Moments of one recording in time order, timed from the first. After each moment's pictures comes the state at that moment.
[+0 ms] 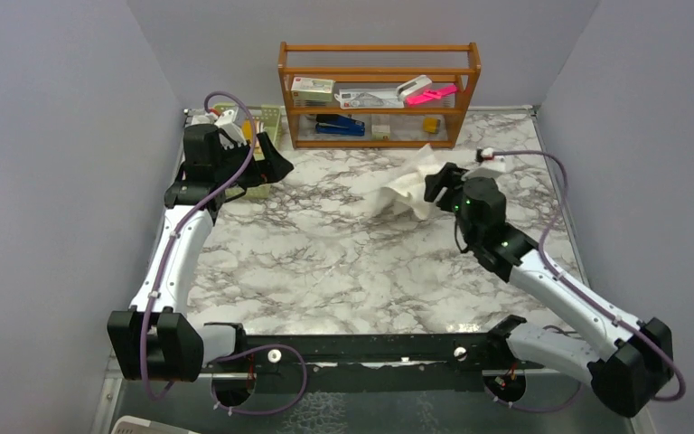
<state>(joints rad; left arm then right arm) -0.03 1.22 1.13 -0.40 0.47 -0.35 0.67 1.05 0.80 0.04 0.49 0.45</state>
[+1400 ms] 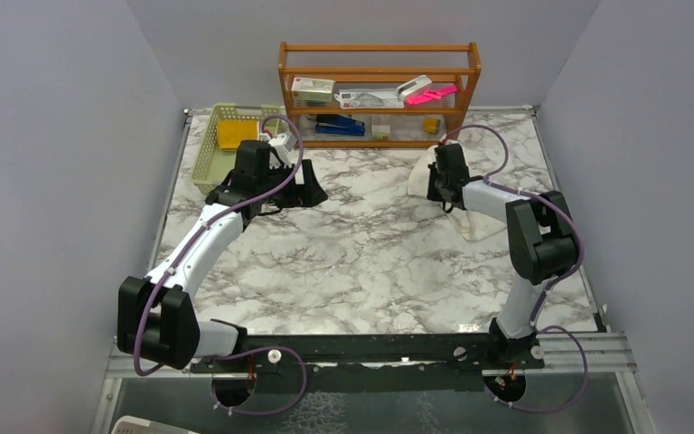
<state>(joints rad) -0.28 1.32 1.01 -0.35 0.39 -0.35 0.29 1.84 1.08 -0.05 0.17 0.29</state>
